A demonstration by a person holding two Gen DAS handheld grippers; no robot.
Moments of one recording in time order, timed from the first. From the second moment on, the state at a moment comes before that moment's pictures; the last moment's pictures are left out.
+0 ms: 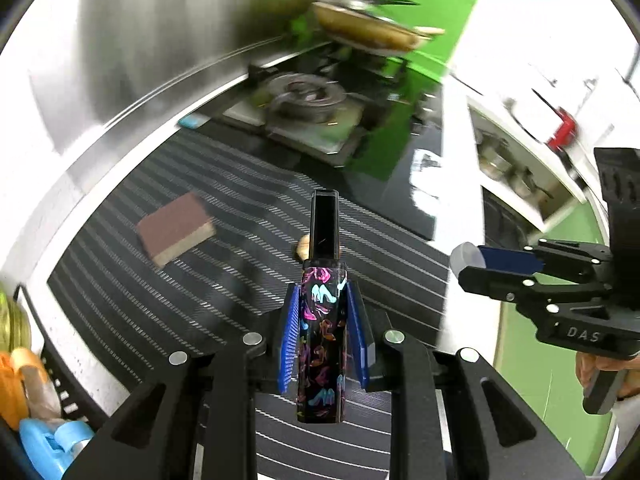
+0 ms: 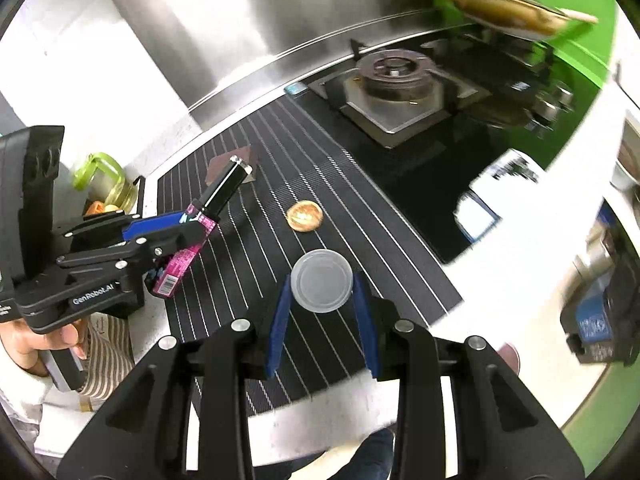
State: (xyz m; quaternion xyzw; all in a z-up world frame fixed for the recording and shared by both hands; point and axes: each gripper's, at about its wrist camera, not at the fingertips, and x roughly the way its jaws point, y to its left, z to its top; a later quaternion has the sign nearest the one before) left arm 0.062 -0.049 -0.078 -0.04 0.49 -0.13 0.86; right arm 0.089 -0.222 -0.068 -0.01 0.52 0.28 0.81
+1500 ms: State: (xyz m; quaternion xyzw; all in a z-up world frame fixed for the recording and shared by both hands) left arm 0.115 -0.403 -0.306 0.04 0.57 -0.29 0.77; right arm 0.099 -0.590 -0.340 0.06 0.60 0.09 0.79
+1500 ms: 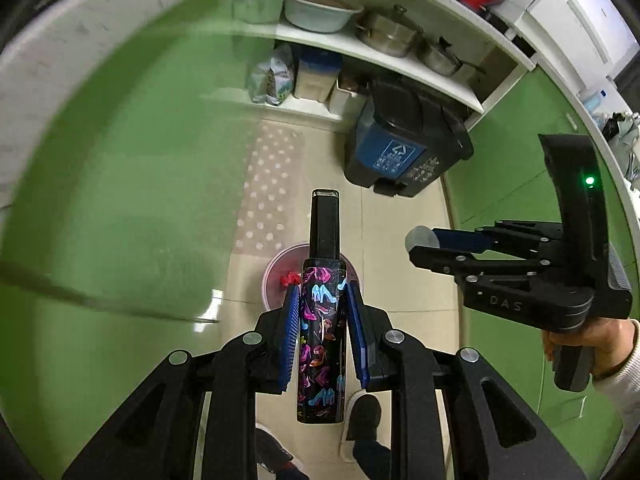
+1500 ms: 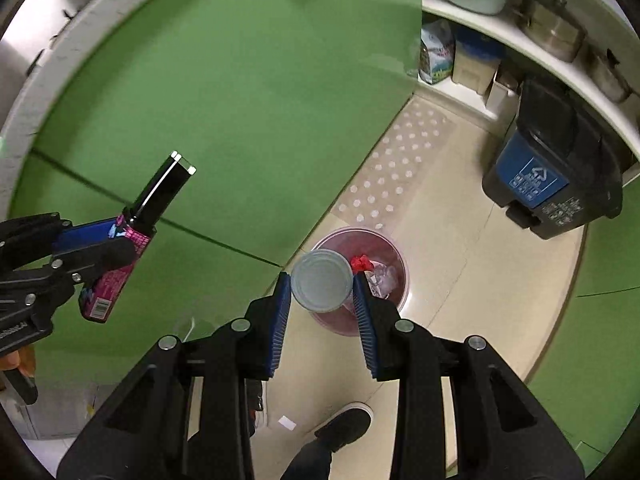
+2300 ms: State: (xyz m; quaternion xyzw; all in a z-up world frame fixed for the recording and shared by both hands) left arm 0.139 -0.444 -0.372 0.07 0.59 -0.32 0.74; right arm 0.102 -0.648 -0.385 0.09 0.60 0.02 0.79
